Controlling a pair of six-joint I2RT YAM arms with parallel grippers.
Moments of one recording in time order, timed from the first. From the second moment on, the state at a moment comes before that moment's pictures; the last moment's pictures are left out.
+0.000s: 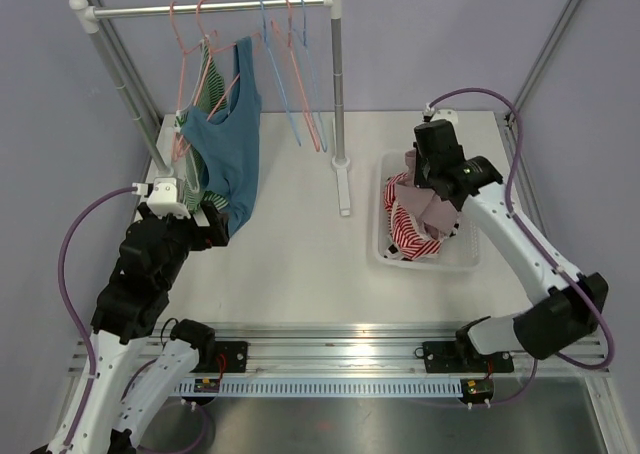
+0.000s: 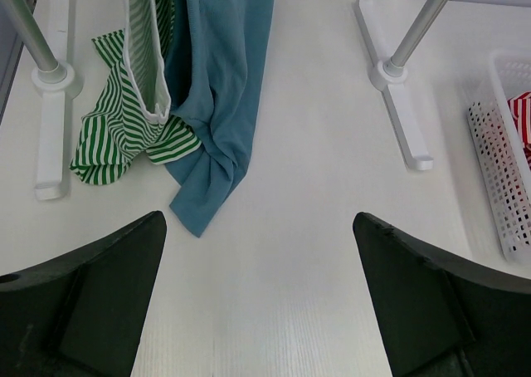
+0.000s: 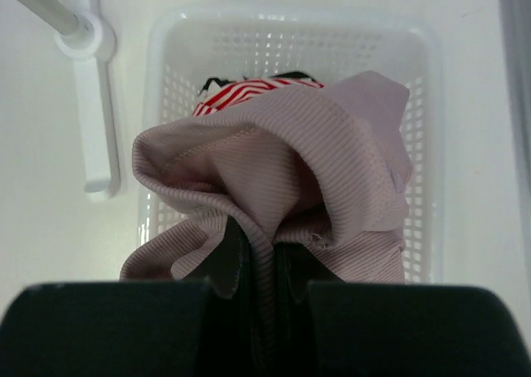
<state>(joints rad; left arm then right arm) -0.33 0.52 0.89 -0.65 -0.19 -0.22 0.48 1.34 1.43 -0.77 0.47 0.29</state>
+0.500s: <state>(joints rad) -0.33 0.51 0.89 -0.64 -0.23 -0.24 0.30 1.77 1.21 -0.51 0.13 0.45</state>
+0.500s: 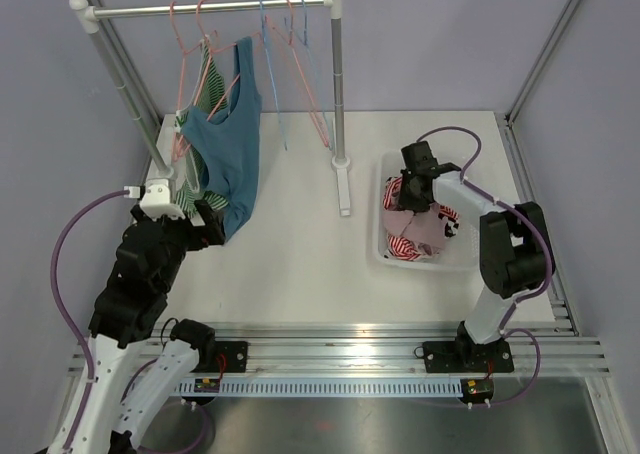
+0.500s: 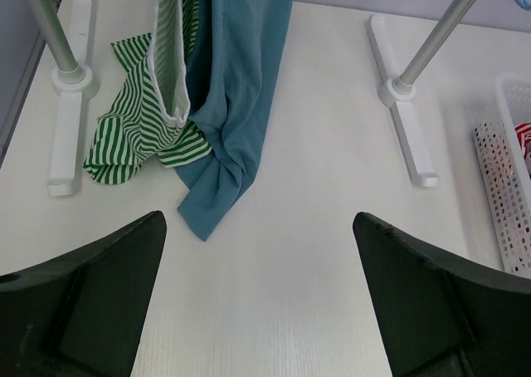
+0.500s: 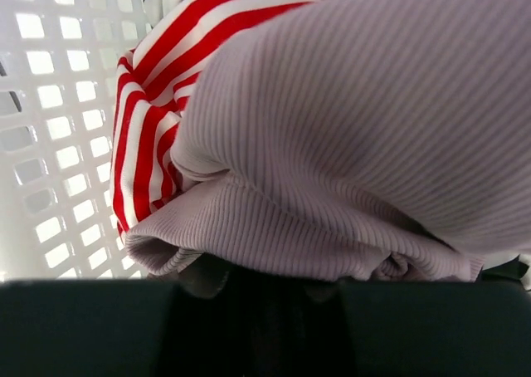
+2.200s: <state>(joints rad) -0.16 1.74 2.25 -0.89 -0.17 0.09 0.29 0.84 1.24 -0.68 -0.57 0.38</state>
